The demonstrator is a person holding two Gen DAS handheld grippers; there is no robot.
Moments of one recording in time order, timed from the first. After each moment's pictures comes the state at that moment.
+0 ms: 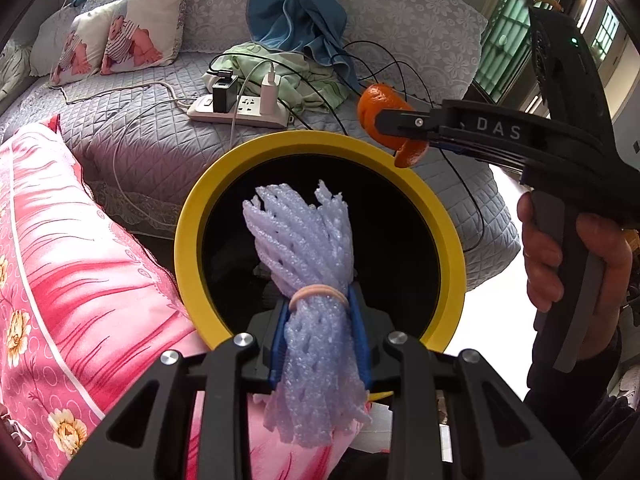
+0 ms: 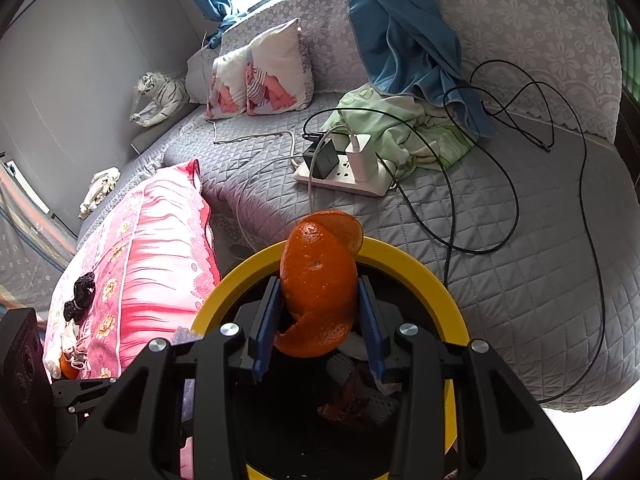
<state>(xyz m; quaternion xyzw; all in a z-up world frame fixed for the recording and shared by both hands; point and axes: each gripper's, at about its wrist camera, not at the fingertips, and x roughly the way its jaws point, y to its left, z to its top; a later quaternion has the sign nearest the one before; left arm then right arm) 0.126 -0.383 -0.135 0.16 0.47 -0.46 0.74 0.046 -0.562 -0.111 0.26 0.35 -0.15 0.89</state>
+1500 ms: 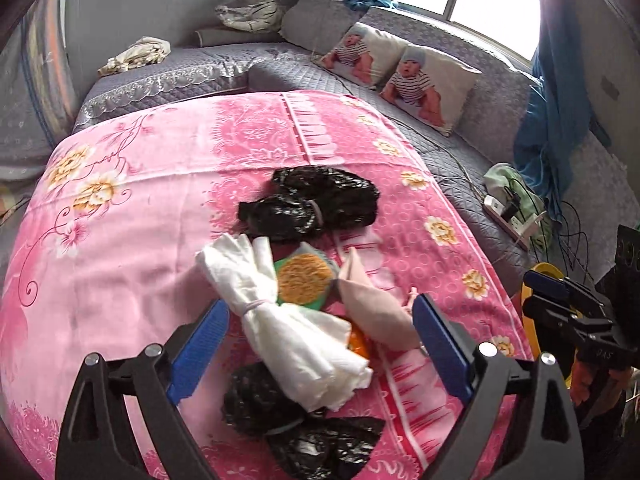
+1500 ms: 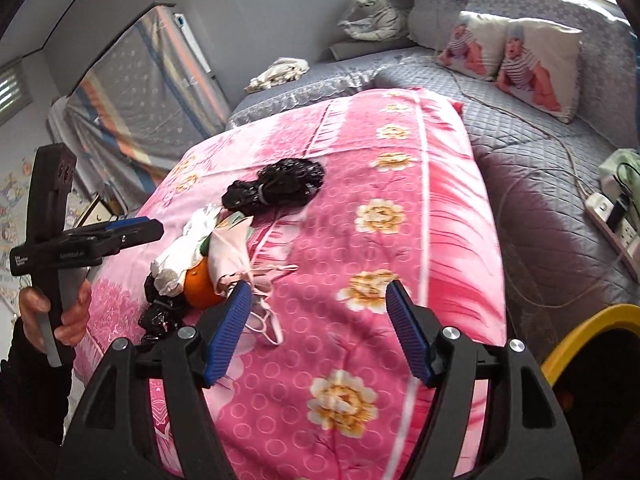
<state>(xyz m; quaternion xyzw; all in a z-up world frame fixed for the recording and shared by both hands) 0.241 0.008 -0.070 -0.03 0.45 -0.14 0.88 0.187 -0.263 -0.085 0.10 0.39 0.21 0.89</state>
